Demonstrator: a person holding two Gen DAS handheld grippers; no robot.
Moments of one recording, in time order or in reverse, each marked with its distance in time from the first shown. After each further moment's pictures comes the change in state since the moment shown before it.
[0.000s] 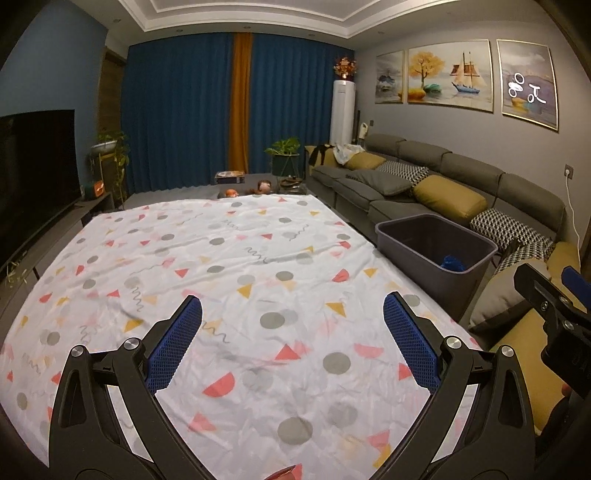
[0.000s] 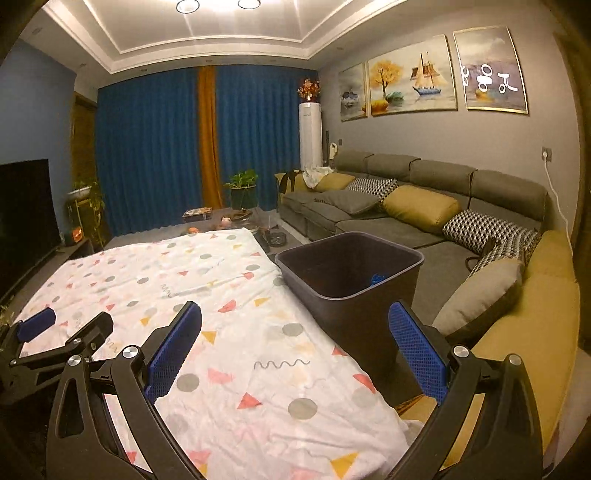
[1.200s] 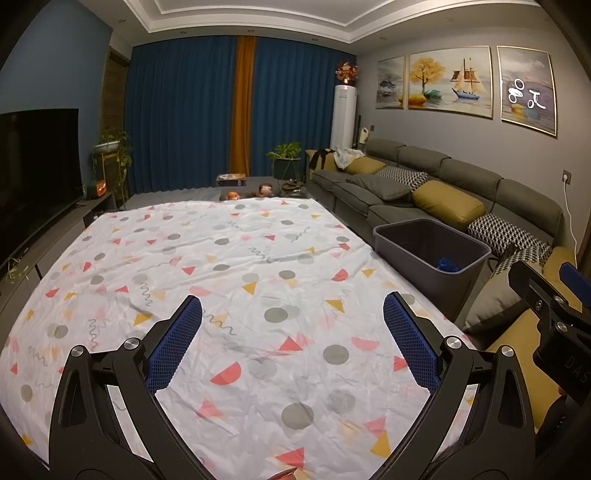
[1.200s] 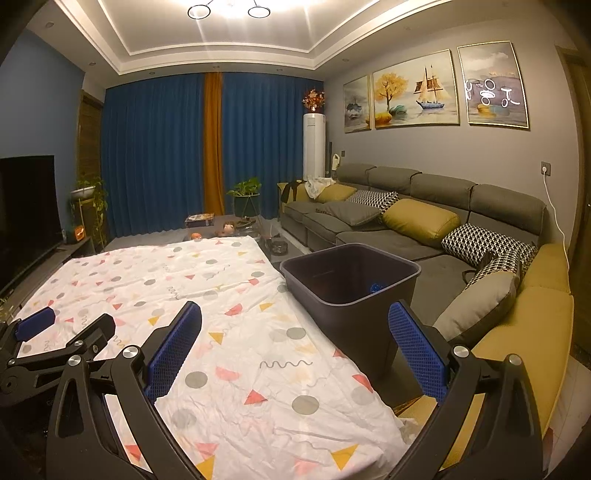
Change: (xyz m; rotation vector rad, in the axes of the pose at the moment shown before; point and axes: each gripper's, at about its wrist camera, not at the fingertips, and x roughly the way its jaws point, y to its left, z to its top) left arm -0.019 0.005 -0.005 -0.011 -0.016 -0.003; right arm -0.017 0.009 -0.001 -0.023 -0.029 0.004
